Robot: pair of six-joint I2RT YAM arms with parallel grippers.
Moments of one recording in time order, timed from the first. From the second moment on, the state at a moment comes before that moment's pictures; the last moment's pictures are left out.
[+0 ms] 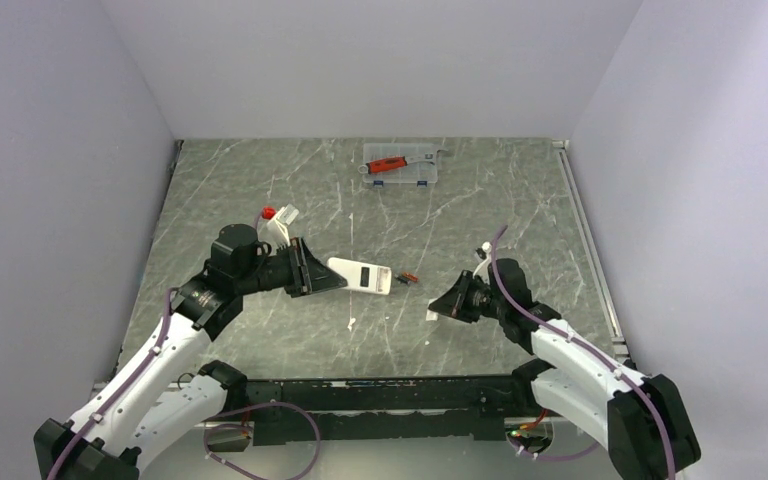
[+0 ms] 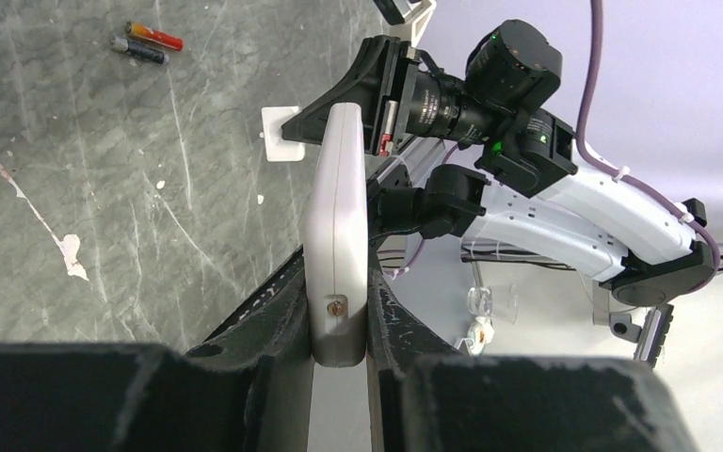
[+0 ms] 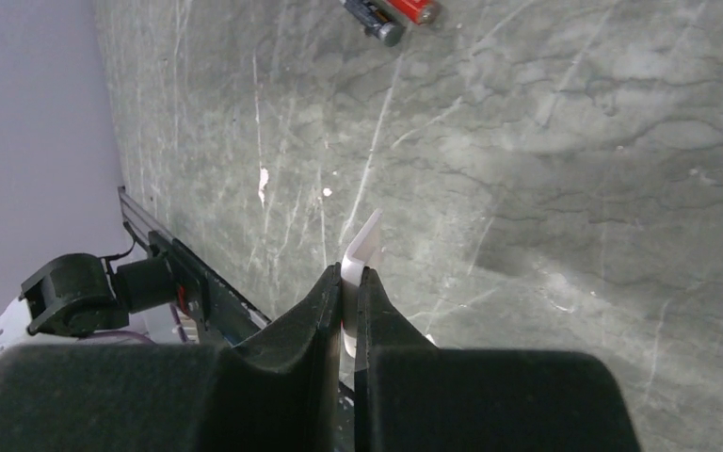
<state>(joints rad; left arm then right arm) -0.47 0.80 0.71 -0.29 0.63 -0.83 0.41 0.91 0.29 -0.04 -0.43 0.81</state>
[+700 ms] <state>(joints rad) -0.47 0.82 0.71 -0.28 0.63 -0.83 0.29 1.04 0.19 0.14 -0.53 0.81</state>
